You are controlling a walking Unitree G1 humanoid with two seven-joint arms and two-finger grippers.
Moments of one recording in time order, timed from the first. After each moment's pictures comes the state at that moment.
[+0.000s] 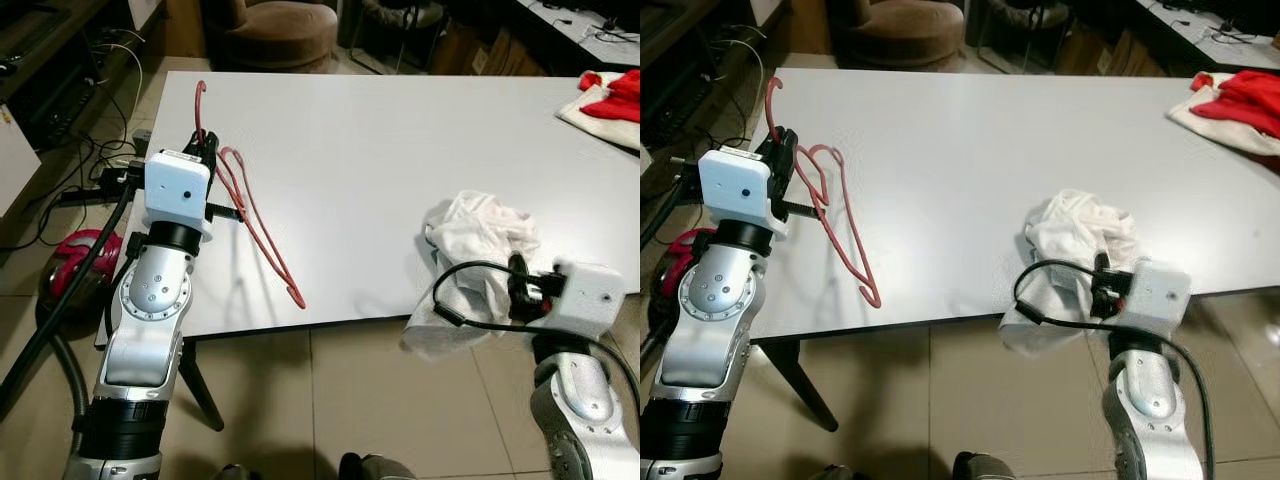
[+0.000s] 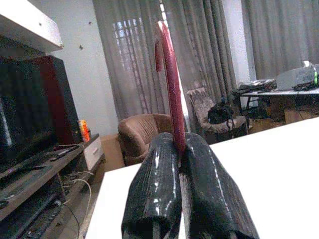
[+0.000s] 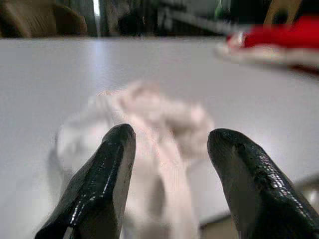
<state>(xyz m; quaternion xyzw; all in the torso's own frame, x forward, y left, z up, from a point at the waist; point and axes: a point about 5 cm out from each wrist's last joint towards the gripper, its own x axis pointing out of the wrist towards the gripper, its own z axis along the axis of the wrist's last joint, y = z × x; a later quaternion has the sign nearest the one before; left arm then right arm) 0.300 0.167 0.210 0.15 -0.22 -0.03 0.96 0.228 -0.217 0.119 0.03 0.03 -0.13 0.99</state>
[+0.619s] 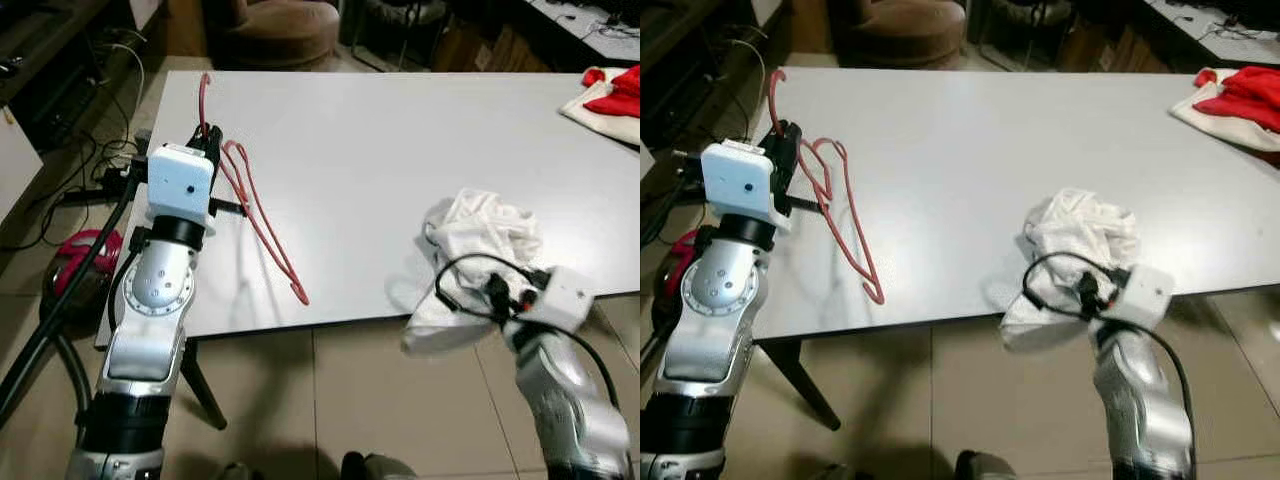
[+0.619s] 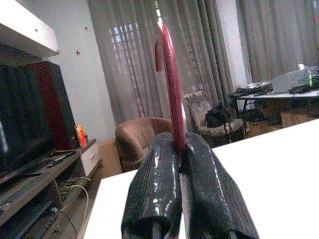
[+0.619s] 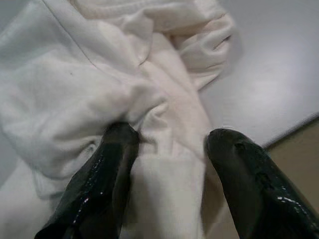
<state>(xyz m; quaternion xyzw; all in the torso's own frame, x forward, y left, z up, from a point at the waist) 0.302 0.162 0.216 0.15 -0.23 -0.03 0.96 0.268 -0.230 0.084 0.13 0.16 -0.14 0.97</state>
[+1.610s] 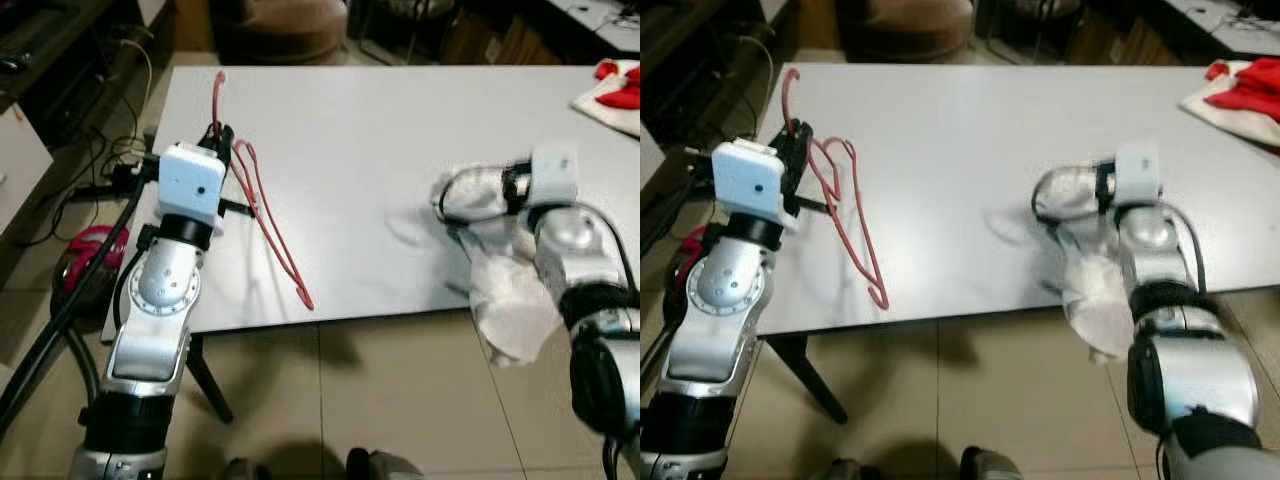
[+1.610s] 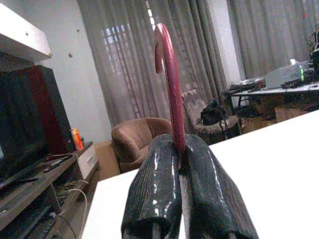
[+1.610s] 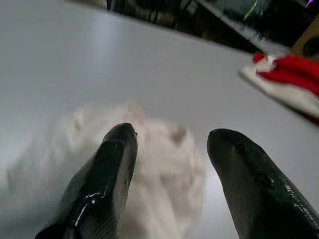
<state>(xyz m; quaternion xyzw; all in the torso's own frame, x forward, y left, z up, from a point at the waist) 0.301 0.154 0.217 0.16 -0.23 -0.05 0.96 0.386 -0.260 0.169 -0.11 0.05 -0.10 0.99</state>
